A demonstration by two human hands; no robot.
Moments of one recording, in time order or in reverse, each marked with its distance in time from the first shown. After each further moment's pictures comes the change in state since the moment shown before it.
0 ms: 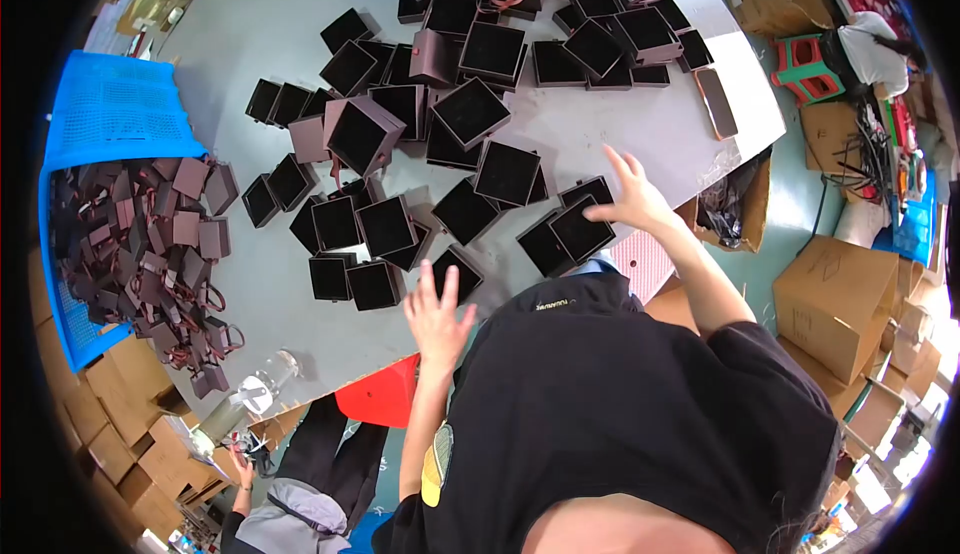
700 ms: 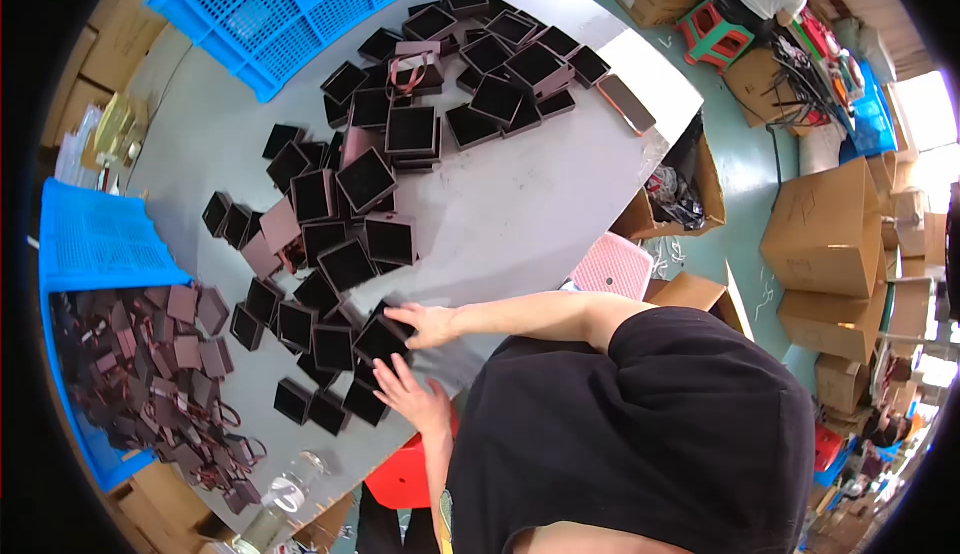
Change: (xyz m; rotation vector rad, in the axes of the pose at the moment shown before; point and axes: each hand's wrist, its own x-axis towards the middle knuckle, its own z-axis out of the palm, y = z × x) left_hand -0.032 -0.021 0.012 -0.015 0.159 -0.217; right_hand 0.012 -0.168 0.193 0.265 -0.461 -0.469
